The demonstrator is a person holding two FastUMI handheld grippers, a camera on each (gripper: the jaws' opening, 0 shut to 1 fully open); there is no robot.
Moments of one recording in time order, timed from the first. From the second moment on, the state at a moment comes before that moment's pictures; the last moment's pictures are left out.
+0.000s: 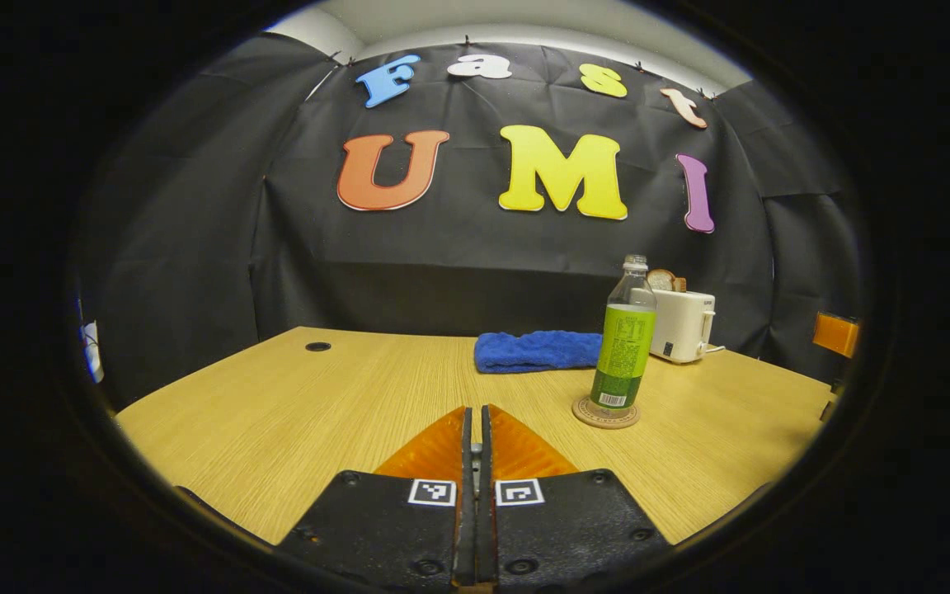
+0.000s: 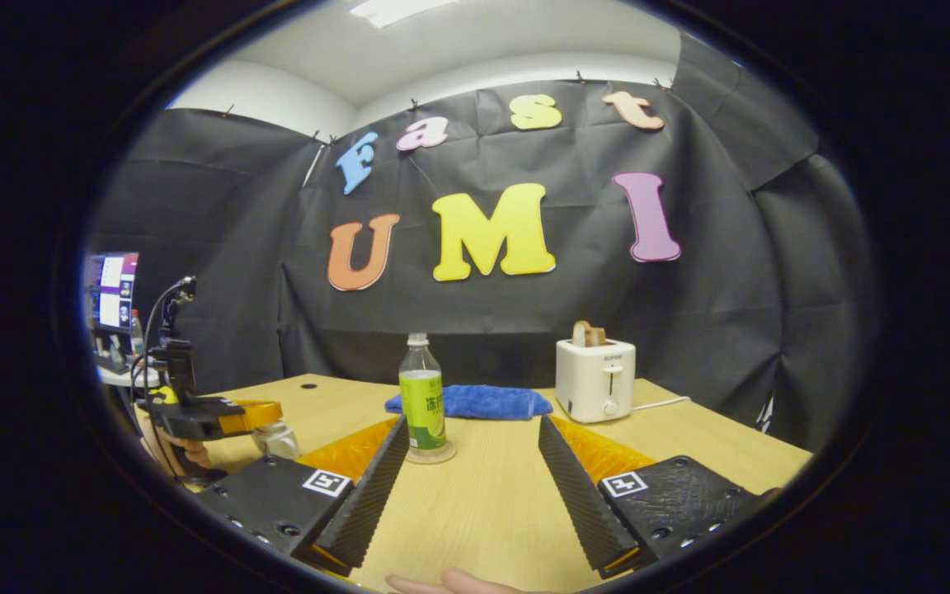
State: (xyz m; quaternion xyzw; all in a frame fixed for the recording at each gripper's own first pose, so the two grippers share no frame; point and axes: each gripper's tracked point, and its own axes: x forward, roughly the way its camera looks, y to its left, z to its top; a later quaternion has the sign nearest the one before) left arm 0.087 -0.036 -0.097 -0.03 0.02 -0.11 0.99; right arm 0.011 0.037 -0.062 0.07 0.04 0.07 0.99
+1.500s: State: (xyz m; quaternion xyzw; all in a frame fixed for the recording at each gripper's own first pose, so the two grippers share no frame) left arm -0.033 -0.056 0.020 -0.01 0.01 -0.05 1.00; right arm -0.043 0.022 0.013 0.02 0.03 0.02 1.00
